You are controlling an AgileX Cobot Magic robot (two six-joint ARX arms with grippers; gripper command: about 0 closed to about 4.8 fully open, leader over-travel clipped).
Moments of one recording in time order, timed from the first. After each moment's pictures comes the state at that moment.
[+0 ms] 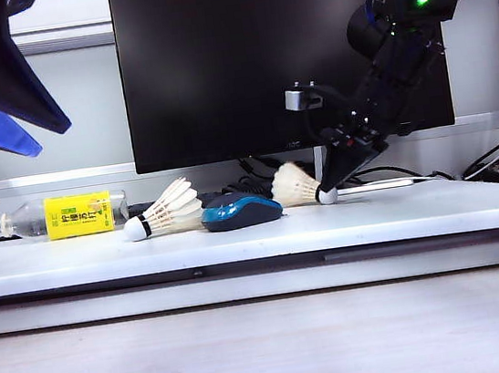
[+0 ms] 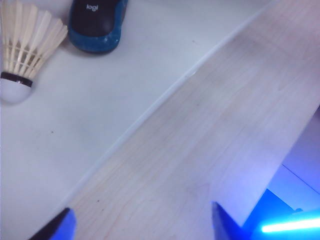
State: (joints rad) left arm -0.38 1.00 0.78 -0.54 0.39 0.28; right arm 0.25 2.00 1.57 -0.45 -0.38 -0.64
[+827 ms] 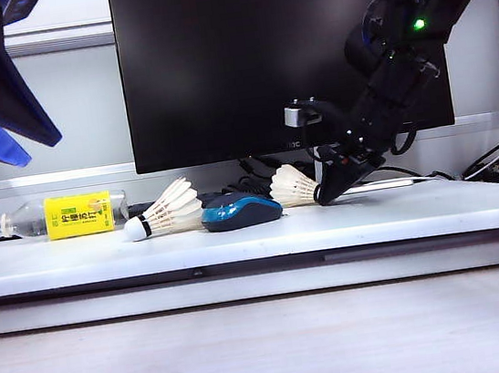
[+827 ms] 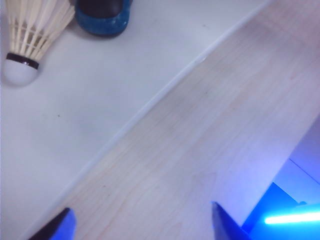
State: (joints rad) left arm -0.38 1.00 0.78 -0.58 0.35 0.28; right arm 0.25 2.06 1.57 -0.35 -0.36 -0.60
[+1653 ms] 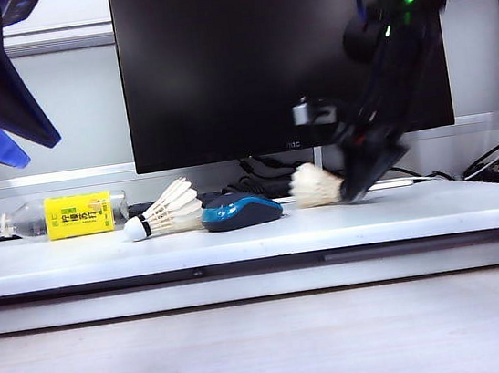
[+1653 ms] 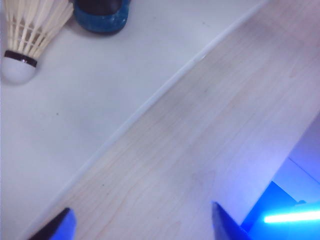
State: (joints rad) left arm -0.38 1.00 0.78 -0.58 0.35 0.28; right arm 0.26 2.04 1.70 -0.77 -0.27 -0.55
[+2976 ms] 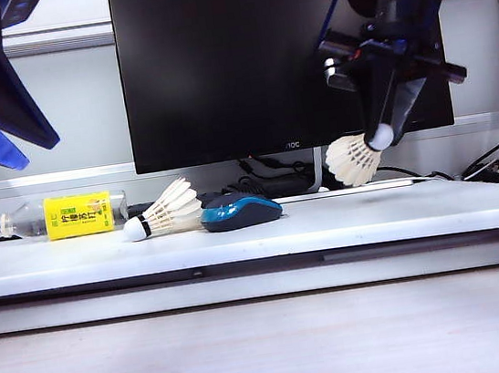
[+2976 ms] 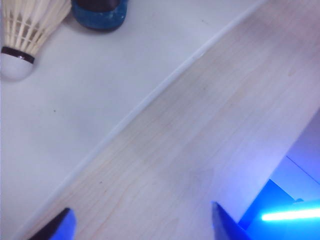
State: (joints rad) left arm -0.38 1.00 0.78 -0.59 0.36 0.27; right arm 0.26 2.01 1.96 -1.36 -0.29 0.00
